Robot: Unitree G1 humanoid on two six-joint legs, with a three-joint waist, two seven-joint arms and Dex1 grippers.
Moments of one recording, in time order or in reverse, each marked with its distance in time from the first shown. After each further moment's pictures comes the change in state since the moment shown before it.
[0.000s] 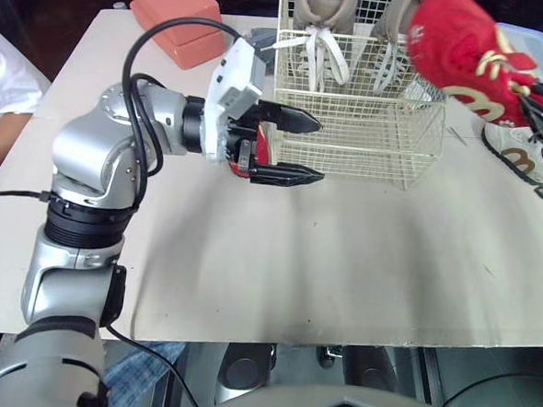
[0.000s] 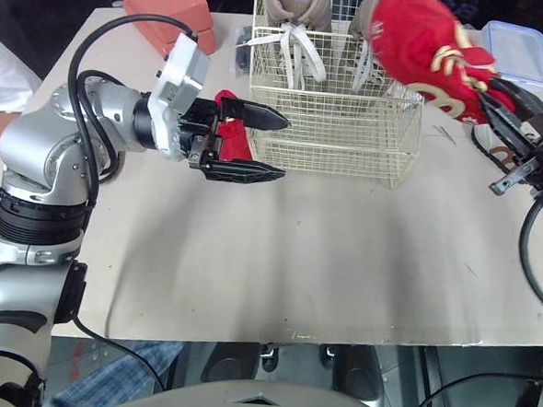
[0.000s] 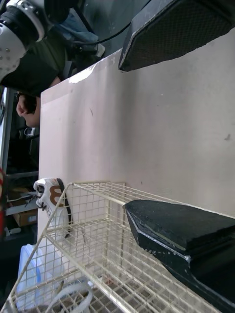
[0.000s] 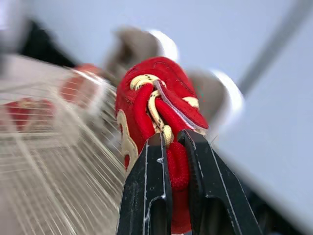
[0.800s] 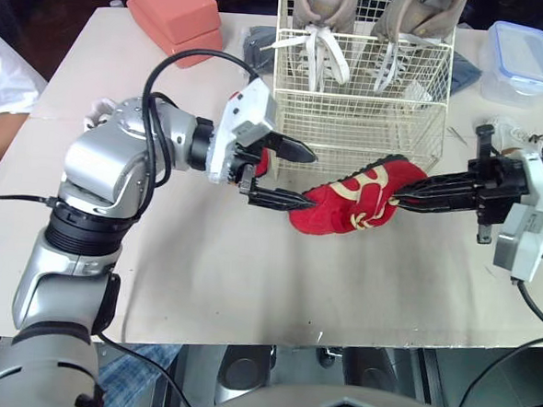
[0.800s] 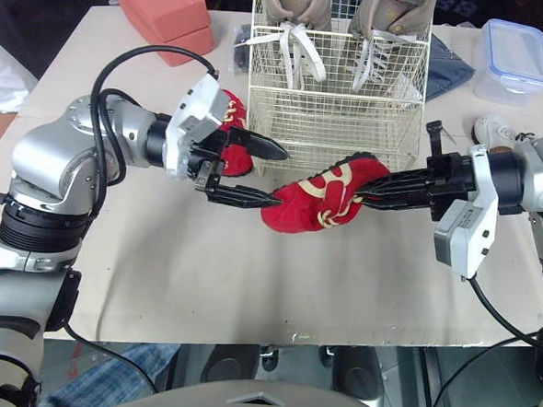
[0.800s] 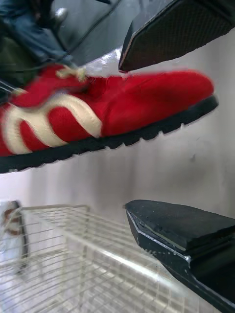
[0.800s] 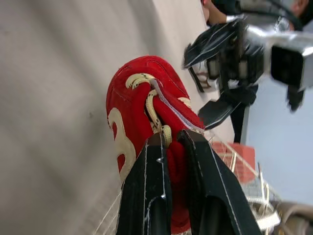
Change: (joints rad) left arm 0.037 0.013 -0.119 -0.020 0.088 0.030 -0.039; right arm -0.405 -0.141 0.513 0.249 -0.129 -0.654 0.557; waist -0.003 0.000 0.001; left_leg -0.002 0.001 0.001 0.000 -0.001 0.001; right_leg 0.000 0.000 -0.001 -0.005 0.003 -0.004
